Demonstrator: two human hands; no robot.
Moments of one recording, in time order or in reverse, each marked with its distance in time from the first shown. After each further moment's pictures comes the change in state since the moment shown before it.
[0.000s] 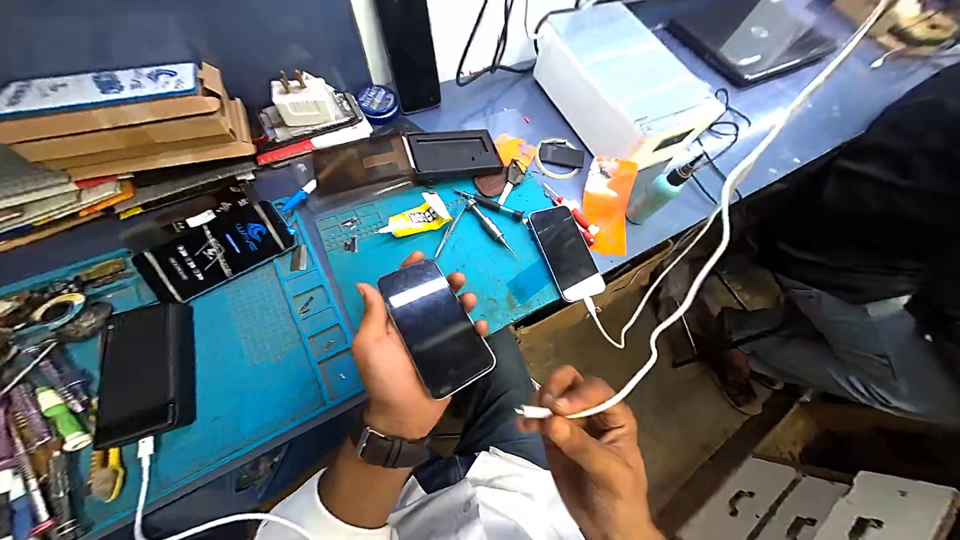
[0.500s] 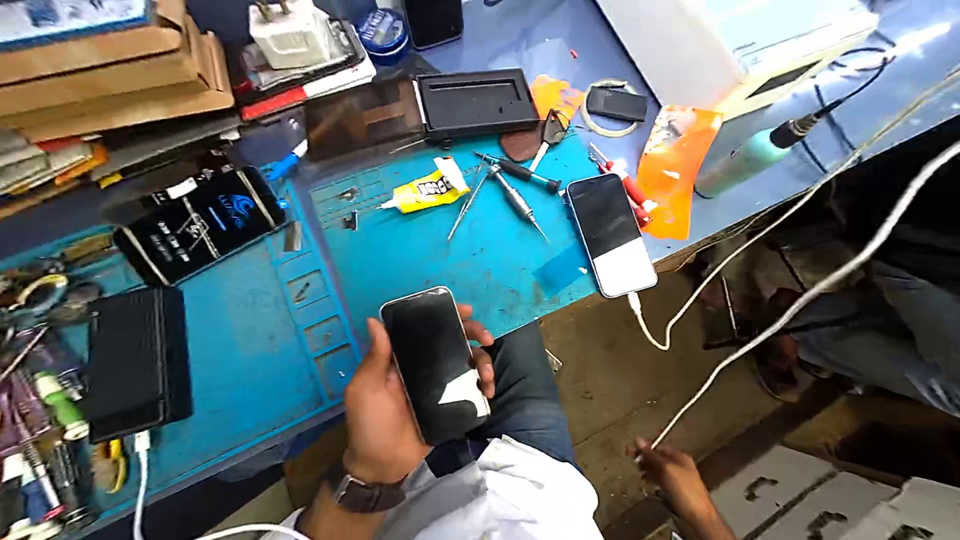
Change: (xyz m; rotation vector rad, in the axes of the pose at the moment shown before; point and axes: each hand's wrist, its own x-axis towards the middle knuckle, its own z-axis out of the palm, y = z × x) left_hand -0.016 0.000 -0.049 0.078 -0.115 -0.209; right_hand -0.133 0.032 -0.303 -0.880 0.510 1.024
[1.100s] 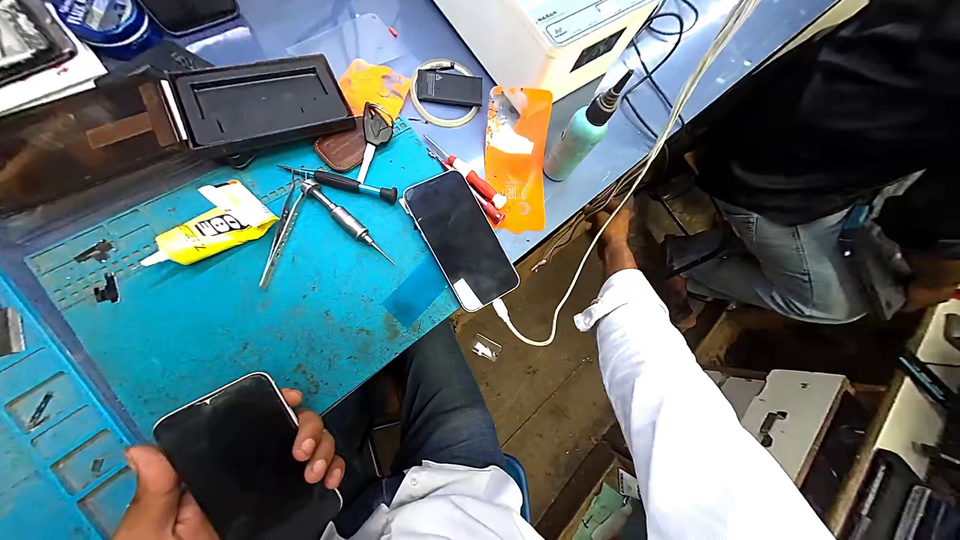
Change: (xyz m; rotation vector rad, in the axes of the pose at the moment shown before) left_hand 0.007 -0.002 0.001 0.131 0.081 -0.114; right_hand 0.248 -0.278 -0.103 0.085 0.529 -0.407
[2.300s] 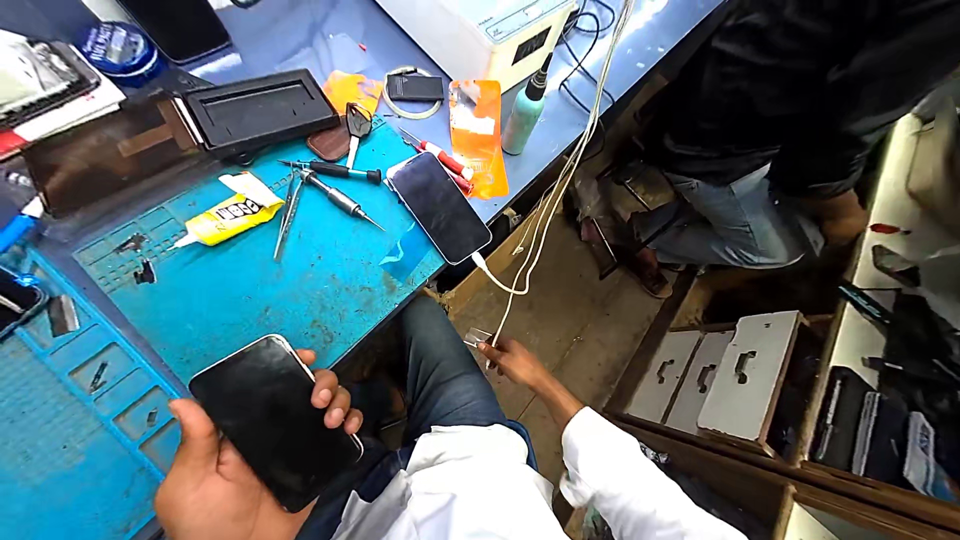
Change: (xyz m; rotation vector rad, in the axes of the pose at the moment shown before) left_hand -0.022 -0.005 -0.008 -0.094 -0.094 0.060; right_hand -0.330 0.048 0.028 -0.288 -0.803 0.157
